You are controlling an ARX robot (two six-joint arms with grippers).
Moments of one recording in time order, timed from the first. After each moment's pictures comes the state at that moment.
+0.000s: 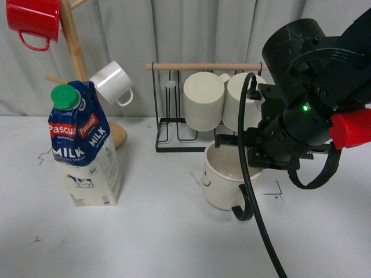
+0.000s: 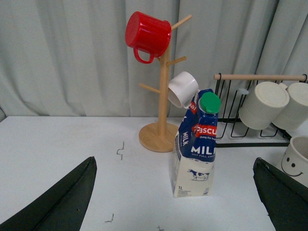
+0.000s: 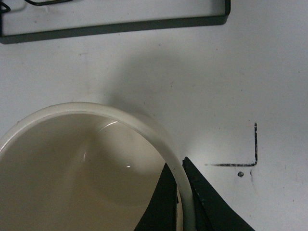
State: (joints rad) left arm 0.00 0.01 0.01 0.00 0.00 -0.01; right arm 0.33 2.10 1.30 -0.17 0.05 0.32
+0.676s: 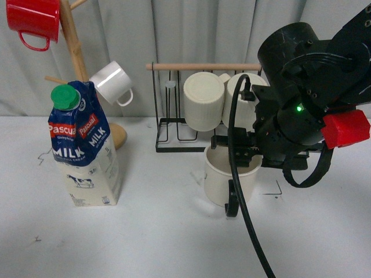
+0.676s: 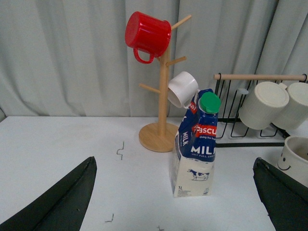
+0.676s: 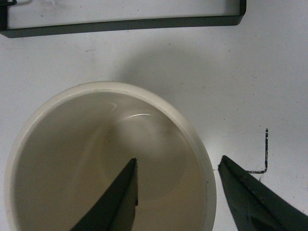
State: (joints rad) left arm 0.00 0.01 0.01 0.00 0.00 -0.01; right arm 0.33 2.12 1.33 -0.16 0.02 0.29
